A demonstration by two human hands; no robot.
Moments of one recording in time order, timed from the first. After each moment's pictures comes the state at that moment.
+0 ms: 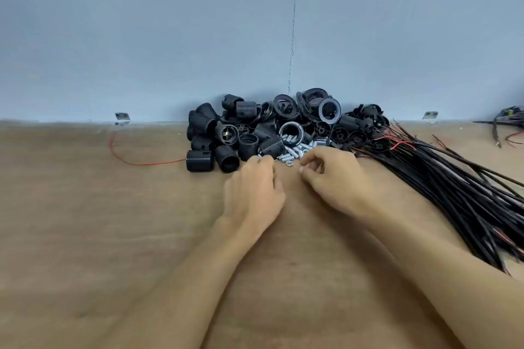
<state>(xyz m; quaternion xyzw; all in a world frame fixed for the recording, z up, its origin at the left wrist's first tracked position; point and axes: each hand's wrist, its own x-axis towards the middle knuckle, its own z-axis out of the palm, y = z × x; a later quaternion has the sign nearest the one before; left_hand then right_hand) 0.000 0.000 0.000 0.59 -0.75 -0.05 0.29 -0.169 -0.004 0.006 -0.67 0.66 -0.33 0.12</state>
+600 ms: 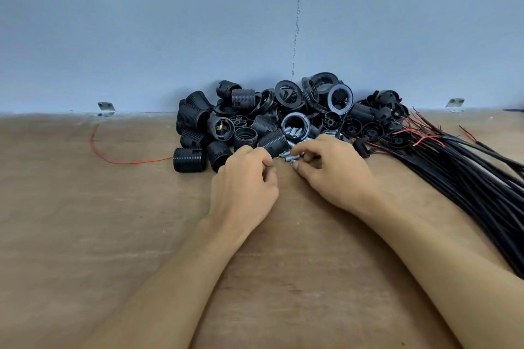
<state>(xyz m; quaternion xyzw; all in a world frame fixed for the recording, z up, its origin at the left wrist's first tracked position) 0.009 -0.027 -0.009 0.59 -0.72 -0.09 0.35 -0.167 -0.035 -0.003 -0.71 0.63 -0.29 0.08</state>
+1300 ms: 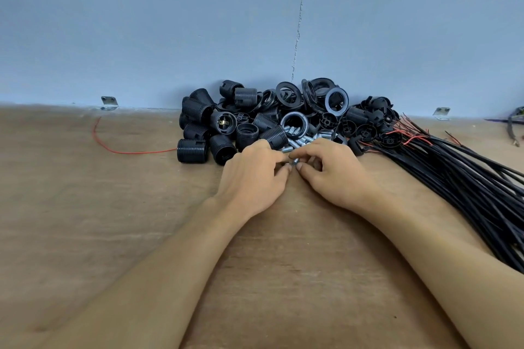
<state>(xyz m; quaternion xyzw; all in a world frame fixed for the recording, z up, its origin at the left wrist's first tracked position) 0.005 -0.033 -0.008 0.52 -0.81 -0.05 0.27 -0.168 -0.021 -0.003 -0.74 0.59 -0.29 0.09</state>
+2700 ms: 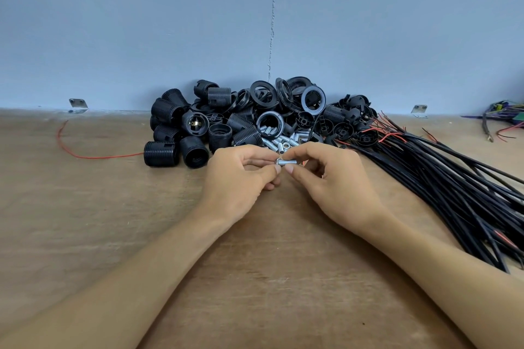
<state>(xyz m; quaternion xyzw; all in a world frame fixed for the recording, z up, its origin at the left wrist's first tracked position) -0.011 -0.012 -0.006 0.42 -0.63 -0.45 0.48 -0.184 0.017 0.000 -0.72 0.54 -0.43 0.09</state>
